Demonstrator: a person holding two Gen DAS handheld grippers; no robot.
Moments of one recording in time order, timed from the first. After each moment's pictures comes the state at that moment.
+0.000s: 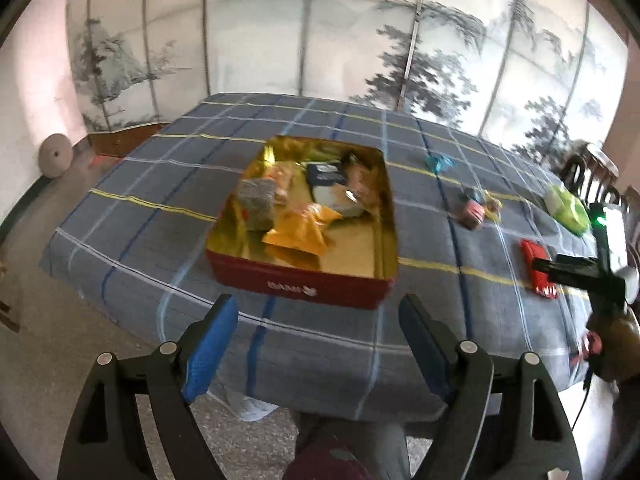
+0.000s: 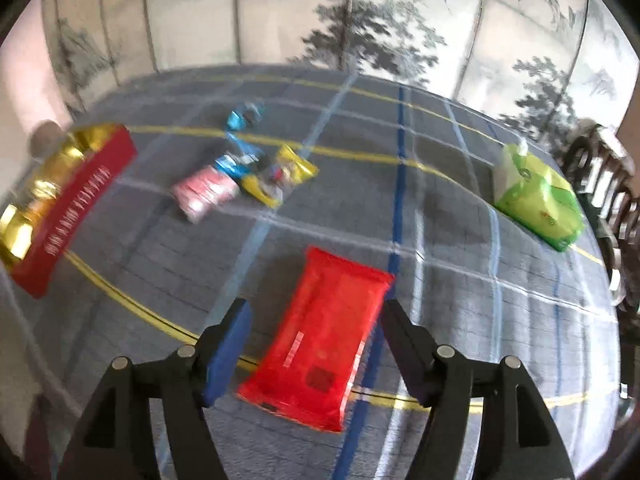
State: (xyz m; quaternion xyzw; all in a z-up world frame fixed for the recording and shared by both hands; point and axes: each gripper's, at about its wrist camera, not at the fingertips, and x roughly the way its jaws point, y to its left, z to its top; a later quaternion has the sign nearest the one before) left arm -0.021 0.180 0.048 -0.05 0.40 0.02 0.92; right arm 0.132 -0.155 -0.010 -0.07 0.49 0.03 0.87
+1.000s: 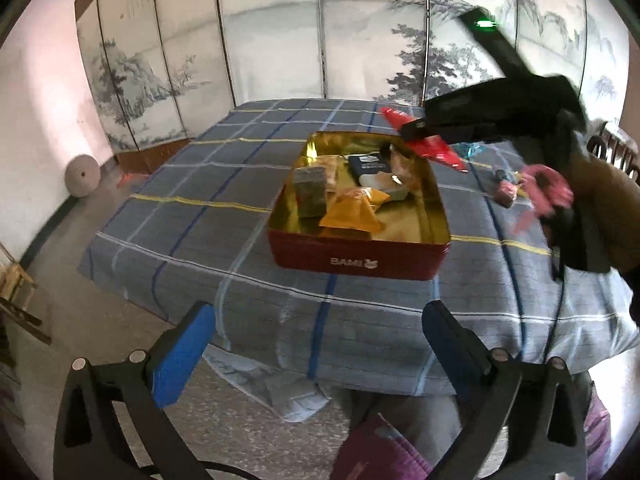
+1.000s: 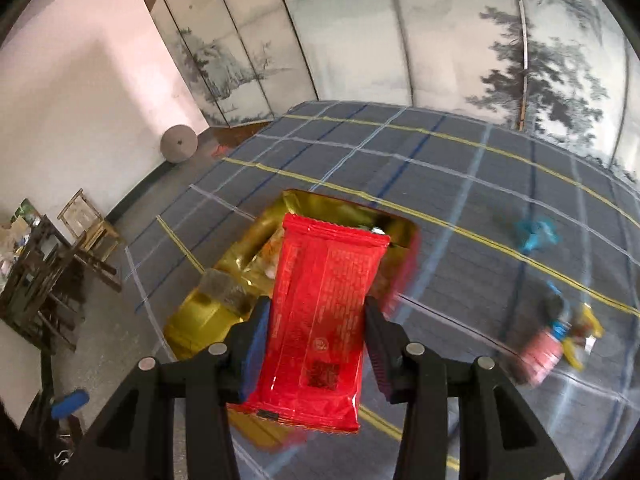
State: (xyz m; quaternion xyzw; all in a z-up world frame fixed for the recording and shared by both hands) left arm -0.054 0.204 0.037 0.01 0.39 0.08 0.92; right arm 0.191 0.090 0.060 0.00 0.44 0.31 0.84
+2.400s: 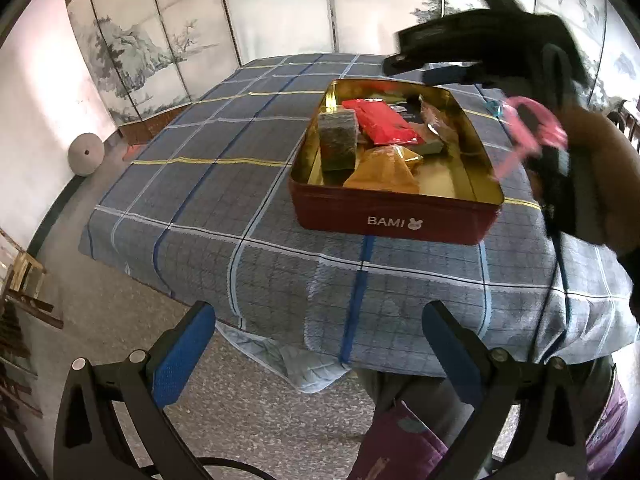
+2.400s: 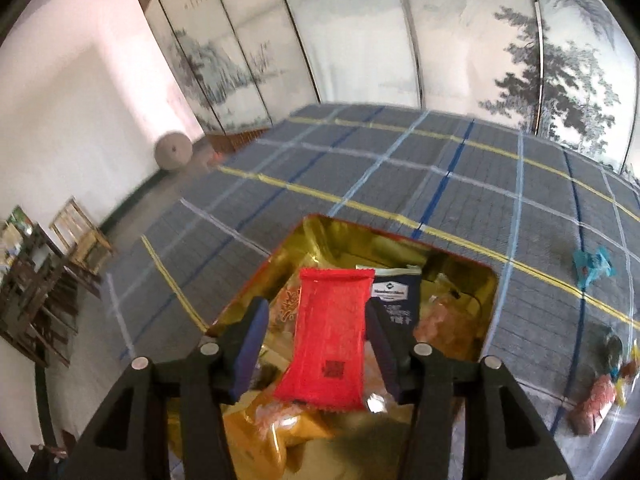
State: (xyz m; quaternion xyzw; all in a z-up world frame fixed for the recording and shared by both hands) left arm -0.032 0.229 0.006 0.01 0.46 0.09 0.89; right arm 0.204 0.138 0.047 0.02 0.41 0.30 0.86
